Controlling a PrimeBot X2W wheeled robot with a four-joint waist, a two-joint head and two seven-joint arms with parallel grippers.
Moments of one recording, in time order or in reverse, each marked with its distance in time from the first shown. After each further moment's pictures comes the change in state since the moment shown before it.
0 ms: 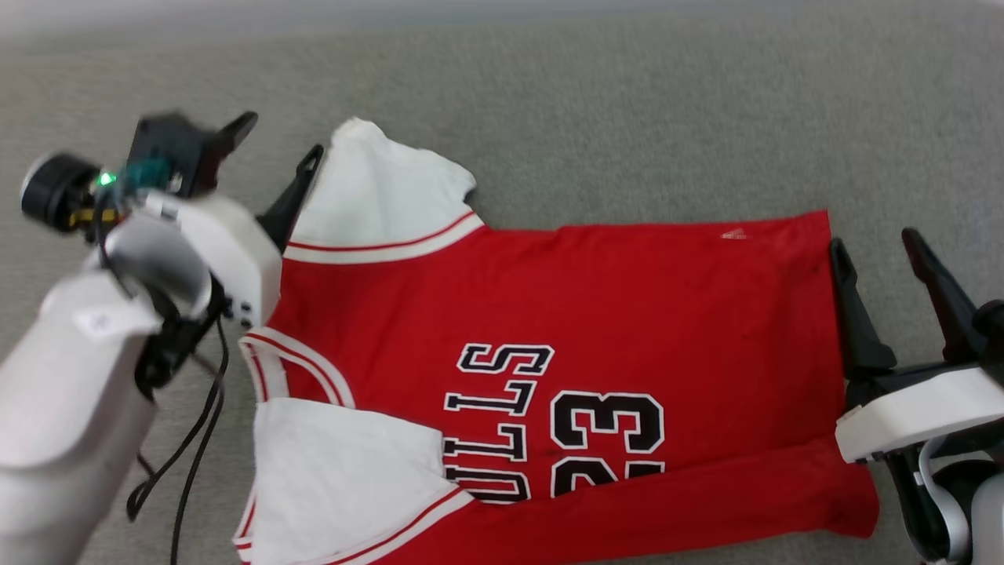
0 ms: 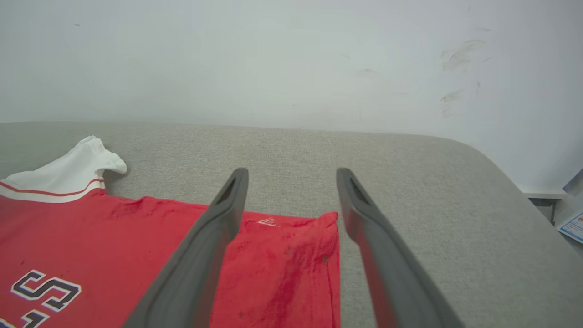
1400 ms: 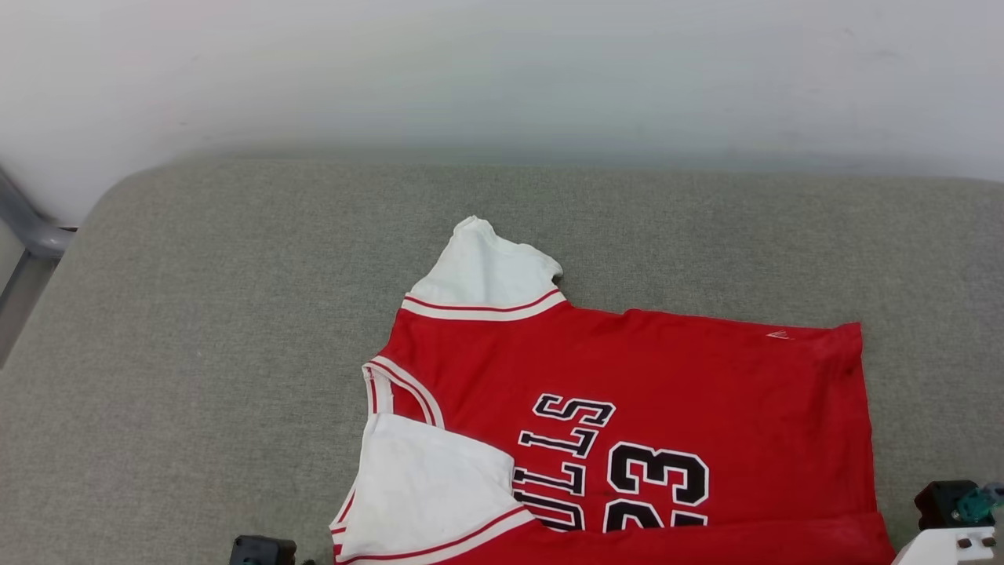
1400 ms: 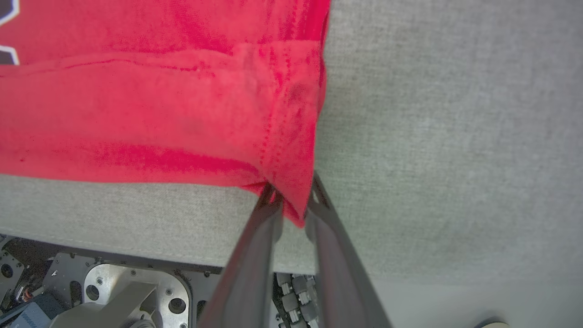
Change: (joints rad) left arm 0.733 -0.078 -0.098 -0.019 -0.179 0.267 -0.049; right arm 0.272 -0.145 -0.055 0.265 0.106 0.001 0.710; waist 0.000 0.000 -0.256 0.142
